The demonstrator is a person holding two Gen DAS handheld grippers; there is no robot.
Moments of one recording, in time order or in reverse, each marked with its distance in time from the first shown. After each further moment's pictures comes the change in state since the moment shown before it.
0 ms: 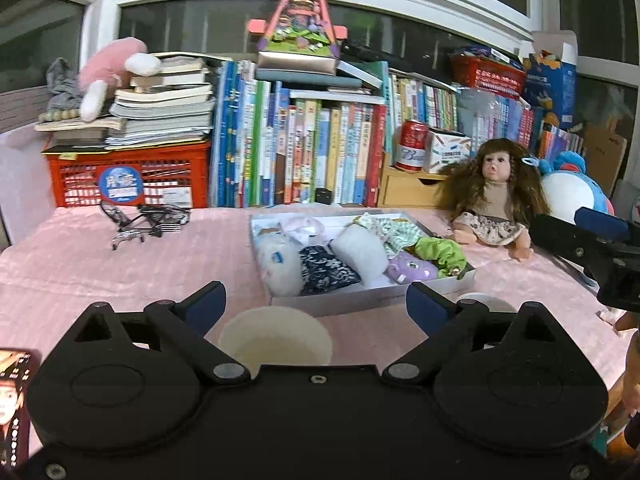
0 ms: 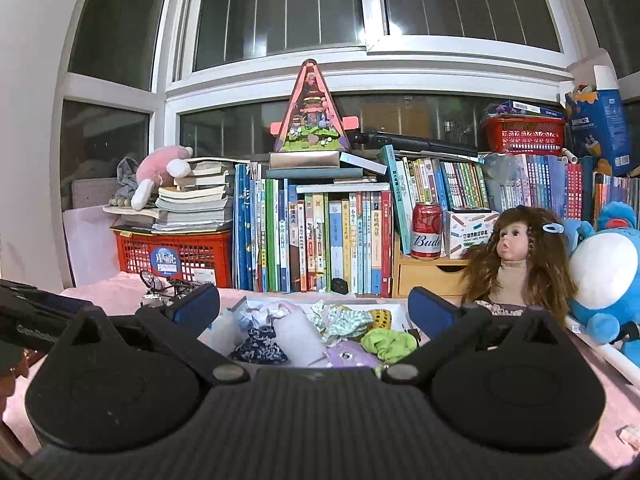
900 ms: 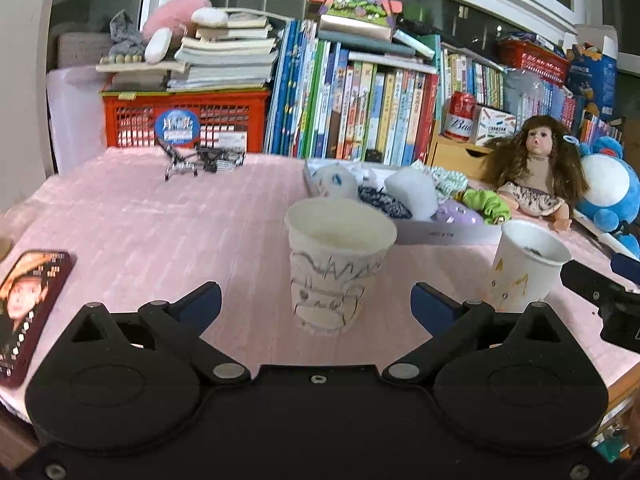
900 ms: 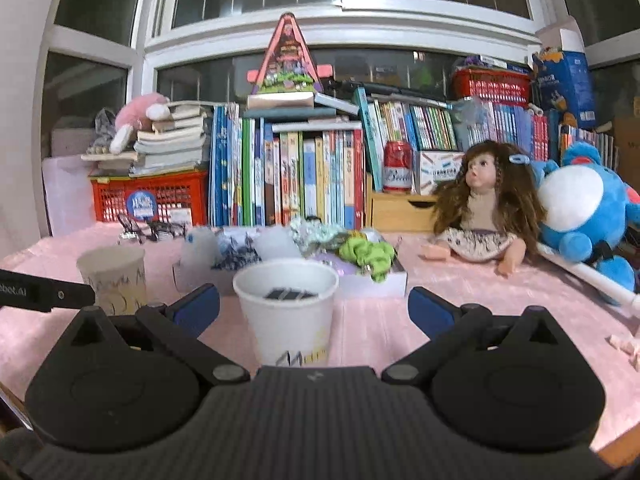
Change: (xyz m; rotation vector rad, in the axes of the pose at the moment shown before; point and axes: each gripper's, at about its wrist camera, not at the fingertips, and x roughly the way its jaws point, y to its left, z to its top) left arm -0.014 0.023 -0.079 -0.089 0.055 0.117; right arm -0.022 0.013 -0.079 0.007 0.100 -0.107
